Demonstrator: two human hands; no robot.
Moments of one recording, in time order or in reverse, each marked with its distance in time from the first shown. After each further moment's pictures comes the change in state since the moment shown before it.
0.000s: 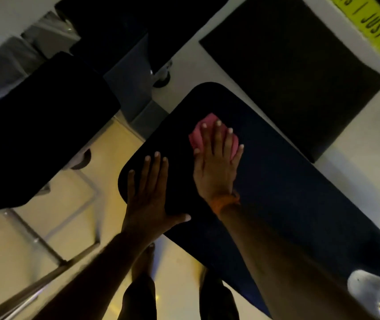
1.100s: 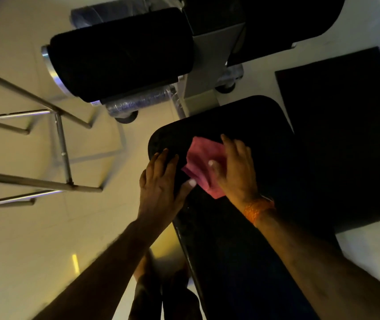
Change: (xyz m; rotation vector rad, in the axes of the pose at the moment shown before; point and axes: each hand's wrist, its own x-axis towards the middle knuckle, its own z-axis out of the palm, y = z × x) left_hand -0.052 0.065 0.014 -0.351 0.296 -0.569; right_hand 0.000 0.021 -0.044 0.253 -0.319 -0.473
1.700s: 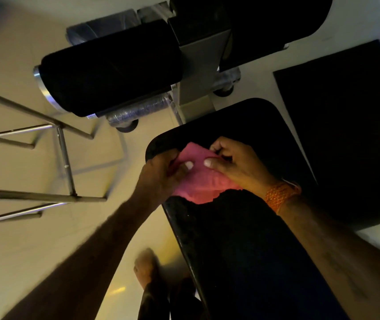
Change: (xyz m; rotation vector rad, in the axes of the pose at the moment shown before) left_hand 0.054 0.014 -0.036 -0.330 -0.105 0.063; right_hand 0.027 -0.012 -0.048 0.369 -0.283 -0.055
